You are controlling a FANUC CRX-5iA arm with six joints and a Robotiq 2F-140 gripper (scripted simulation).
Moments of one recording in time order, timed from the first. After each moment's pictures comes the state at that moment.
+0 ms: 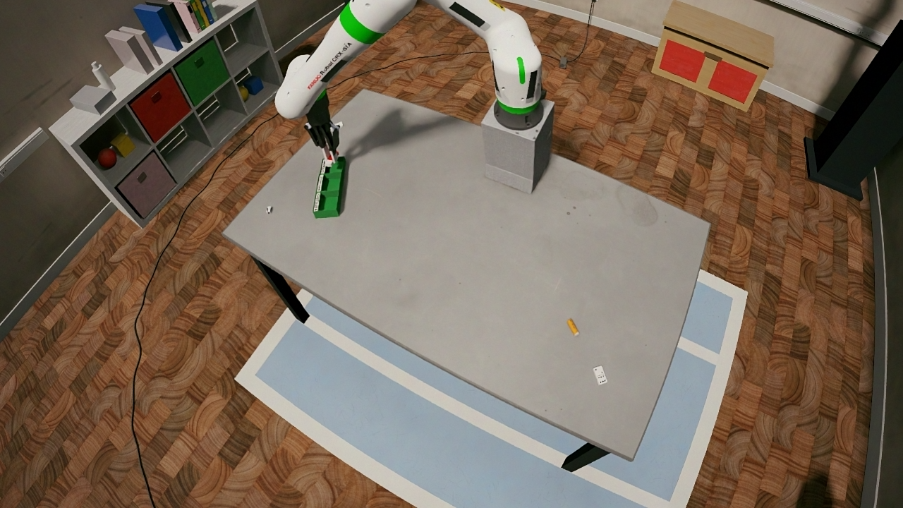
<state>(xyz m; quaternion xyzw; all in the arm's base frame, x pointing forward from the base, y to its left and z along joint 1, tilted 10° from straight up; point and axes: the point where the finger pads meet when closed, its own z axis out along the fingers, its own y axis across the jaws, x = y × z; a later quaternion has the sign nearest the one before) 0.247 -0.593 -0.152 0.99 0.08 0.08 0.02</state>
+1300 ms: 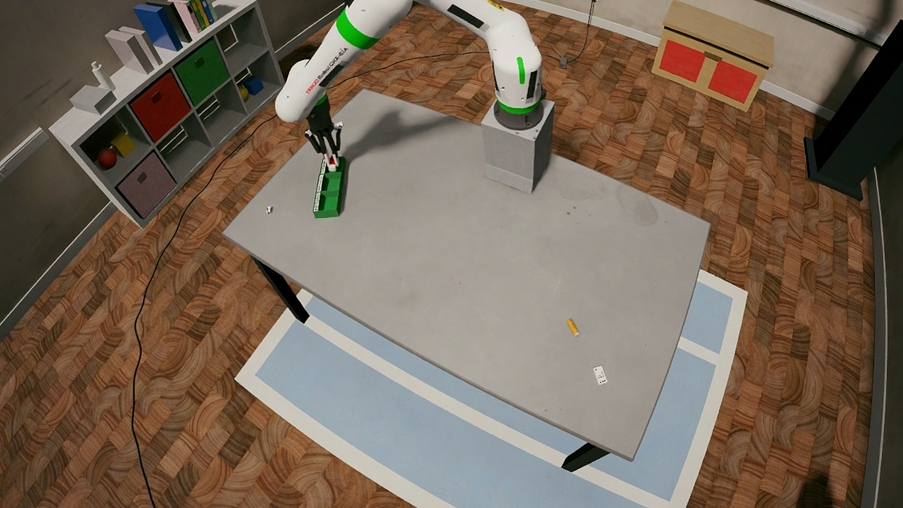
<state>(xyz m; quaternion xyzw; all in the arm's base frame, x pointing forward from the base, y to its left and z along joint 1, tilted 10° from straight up) 0.251 -0.593 -0.174 0.97 0.24 0.08 0.02</state>
